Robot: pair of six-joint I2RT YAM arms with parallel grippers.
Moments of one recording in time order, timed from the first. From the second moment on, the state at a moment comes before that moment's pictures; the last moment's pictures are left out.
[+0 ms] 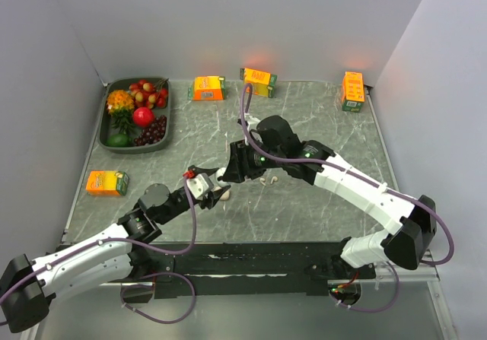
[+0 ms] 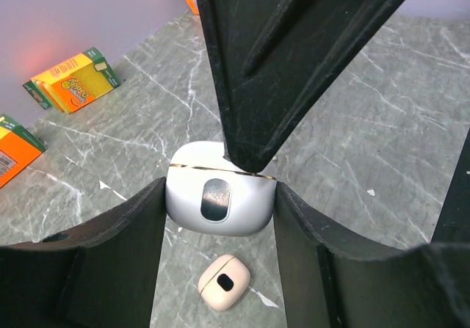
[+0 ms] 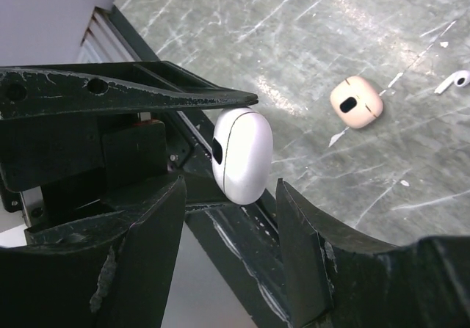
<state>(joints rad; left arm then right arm) -0.87 0.73 0.35 0.41 0.07 0.19 0.83 1.36 1.27 -0.54 -0.33 0.52</state>
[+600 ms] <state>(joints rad) -0.87 0.72 0.35 0.43 0.07 0.18 0.79 1.44 1.27 -0.49 -0.46 0.54</state>
